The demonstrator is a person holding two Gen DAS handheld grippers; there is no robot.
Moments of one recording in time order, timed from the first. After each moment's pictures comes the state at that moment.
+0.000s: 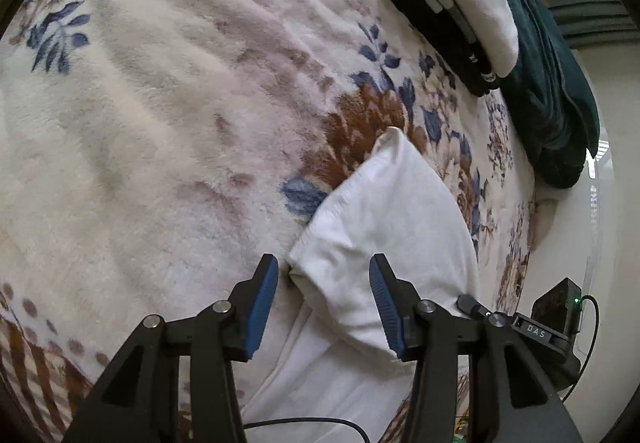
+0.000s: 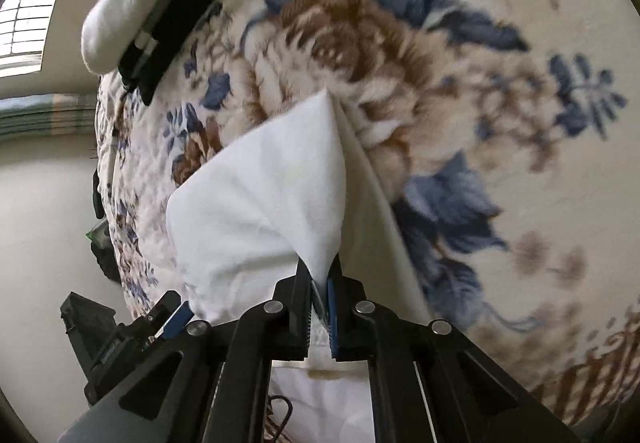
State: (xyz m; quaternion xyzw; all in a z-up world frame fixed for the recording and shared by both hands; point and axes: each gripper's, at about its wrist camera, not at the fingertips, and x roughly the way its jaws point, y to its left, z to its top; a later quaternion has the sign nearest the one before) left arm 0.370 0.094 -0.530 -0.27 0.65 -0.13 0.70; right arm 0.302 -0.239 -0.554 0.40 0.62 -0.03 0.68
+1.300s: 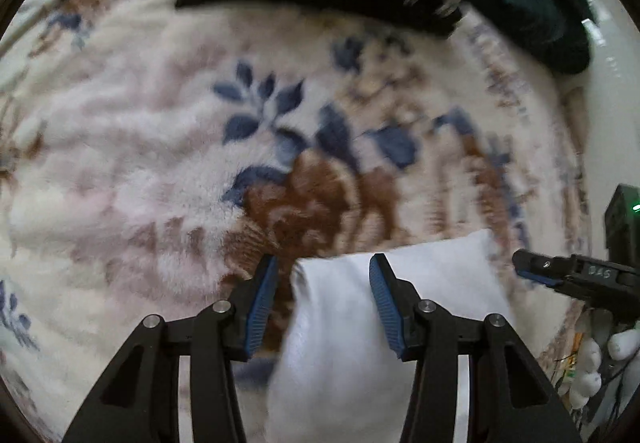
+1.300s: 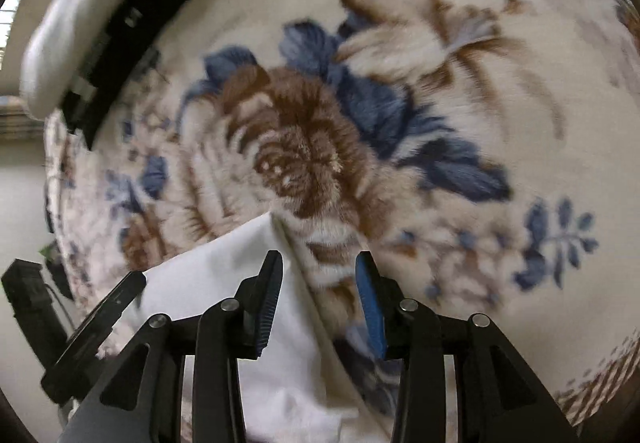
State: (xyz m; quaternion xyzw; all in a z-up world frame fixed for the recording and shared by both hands) left arm 0.455 -0.001 -0.518 -0.04 0.63 -0.23 0.74; right arm 0.371 -0.290 -0.560 0.34 0.64 -0.09 0.68
